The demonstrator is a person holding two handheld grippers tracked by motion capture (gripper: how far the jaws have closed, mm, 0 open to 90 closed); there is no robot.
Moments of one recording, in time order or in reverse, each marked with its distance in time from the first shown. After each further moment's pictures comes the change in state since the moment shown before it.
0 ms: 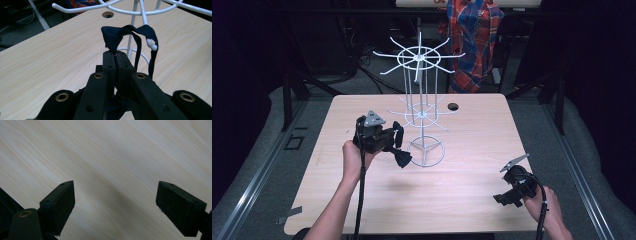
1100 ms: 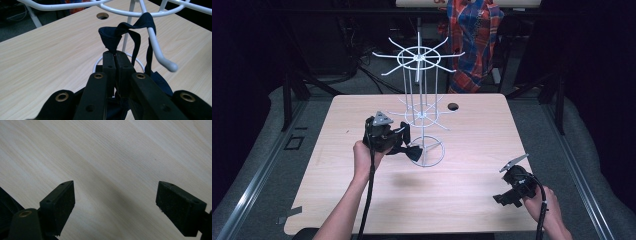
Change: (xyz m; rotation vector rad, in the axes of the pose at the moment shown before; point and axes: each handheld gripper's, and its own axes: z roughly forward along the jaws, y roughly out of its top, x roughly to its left) left arm -0.005 0.001 0.025 -0.011 -0.036 -0.044; right arm 0.001 0.000 0.001 -0.001 0.007 0.005
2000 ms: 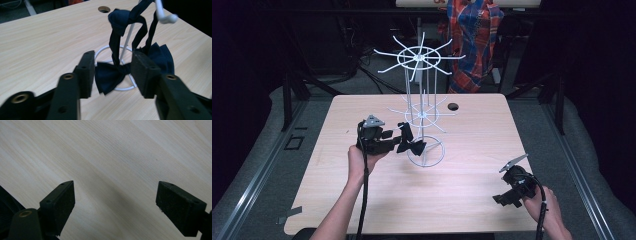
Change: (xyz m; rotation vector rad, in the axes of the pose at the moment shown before) left arm 0.015 -0.018 -0.008 0.012 -0.031 -0.098; right arm 0.001 0.000 0.001 -0.006 0.001 -0.004
